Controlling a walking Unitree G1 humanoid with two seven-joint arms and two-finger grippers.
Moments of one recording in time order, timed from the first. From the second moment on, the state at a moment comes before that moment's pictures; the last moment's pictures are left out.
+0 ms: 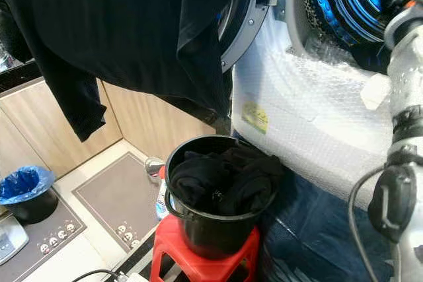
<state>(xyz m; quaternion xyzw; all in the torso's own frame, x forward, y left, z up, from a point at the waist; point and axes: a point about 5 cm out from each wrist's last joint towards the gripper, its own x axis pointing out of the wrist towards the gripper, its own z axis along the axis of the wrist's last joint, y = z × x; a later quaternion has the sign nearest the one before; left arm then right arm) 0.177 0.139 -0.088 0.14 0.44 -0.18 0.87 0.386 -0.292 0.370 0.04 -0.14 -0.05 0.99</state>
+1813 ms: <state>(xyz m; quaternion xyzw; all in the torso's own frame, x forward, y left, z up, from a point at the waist) 0.177 0.138 -0.088 0.15 0.44 -0.19 0.86 0.350 -0.337 0.429 -0.33 -0.07 -0.23 0.91</state>
